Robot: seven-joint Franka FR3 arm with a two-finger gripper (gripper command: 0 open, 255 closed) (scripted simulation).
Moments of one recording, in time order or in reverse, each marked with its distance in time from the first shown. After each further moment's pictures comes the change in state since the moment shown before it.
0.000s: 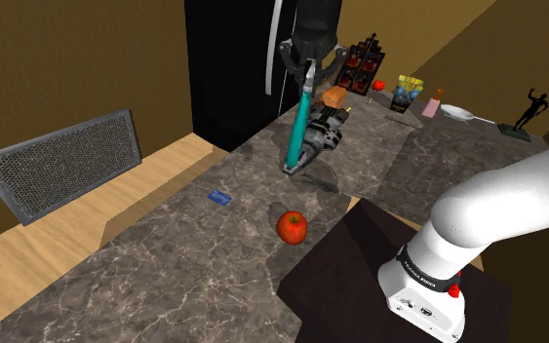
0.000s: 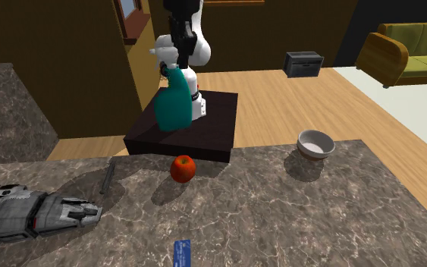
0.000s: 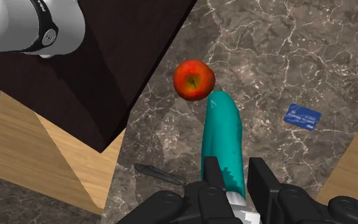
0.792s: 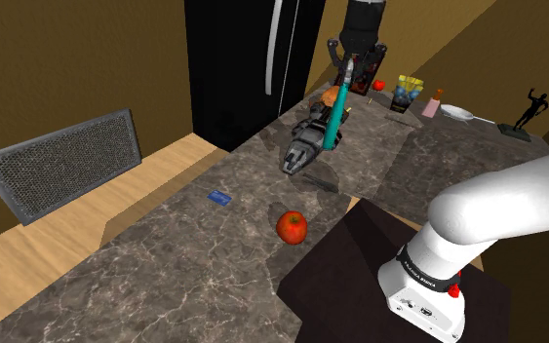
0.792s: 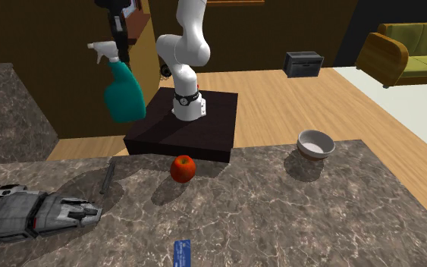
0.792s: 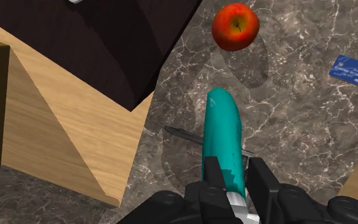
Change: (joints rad) arm -0.078 -0.067 -0.244 -0.100 -0.105 0.033 -0.304
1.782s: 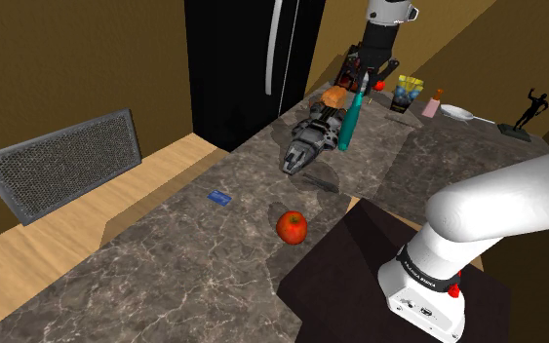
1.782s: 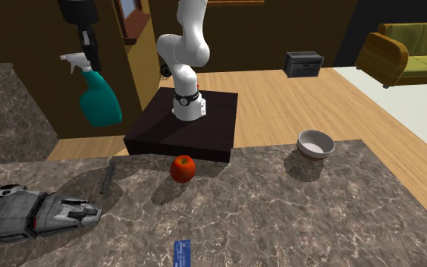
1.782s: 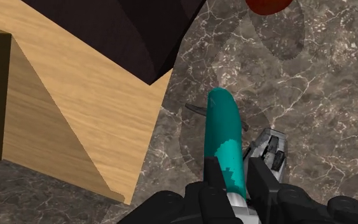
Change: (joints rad) arm -0.060 0.017 -0.143 -0.102 -0.077 0.130 -0.173
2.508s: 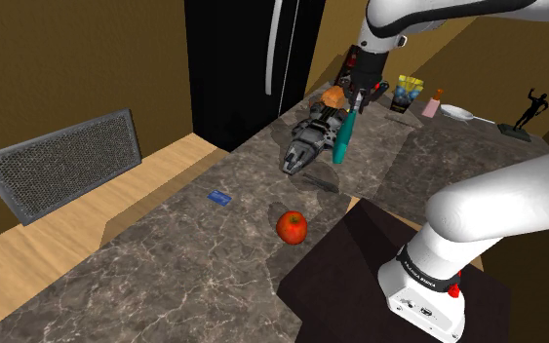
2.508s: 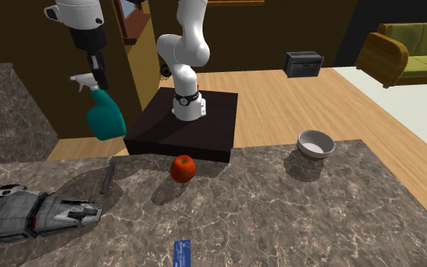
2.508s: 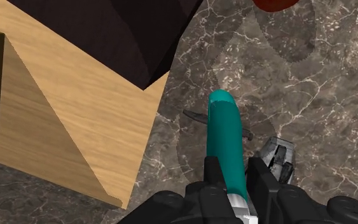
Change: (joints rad) arm 0.001 0.000 0.000 -0.150 -0.002 0.149 0.012
